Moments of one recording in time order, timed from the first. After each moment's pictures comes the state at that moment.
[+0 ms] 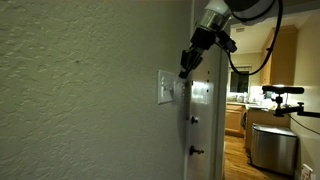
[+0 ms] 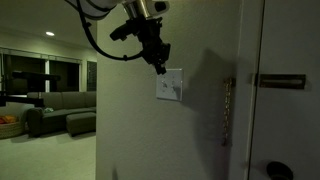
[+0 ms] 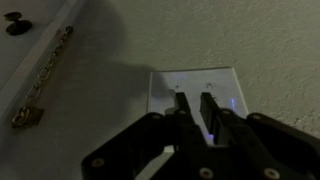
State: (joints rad) arm 0.00 -0.17 -0.02 -1.85 0.01 2.23 -0.07
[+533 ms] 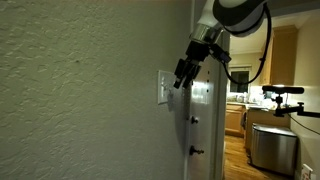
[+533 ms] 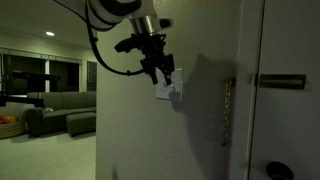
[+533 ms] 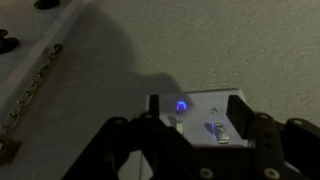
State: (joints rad) arm 0.00 -0.10 -0.02 -1.85 0.03 2.23 -0.07
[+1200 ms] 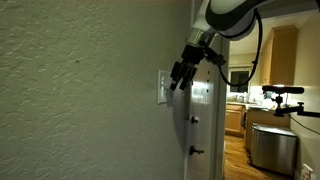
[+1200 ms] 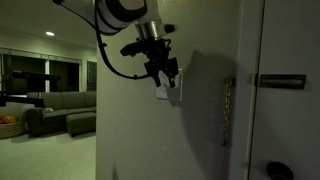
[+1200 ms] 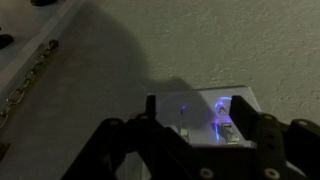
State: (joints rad) arm 0.00 -0.04 -0.02 -1.80 0.03 2.23 -0.08
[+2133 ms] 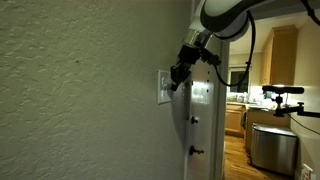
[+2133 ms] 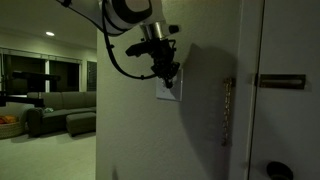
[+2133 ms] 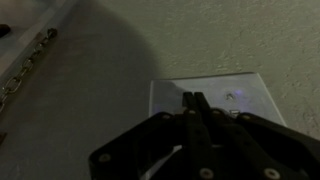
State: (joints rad) arm -0.01 0.00 -0.02 -1.74 0.03 2.23 -0.08
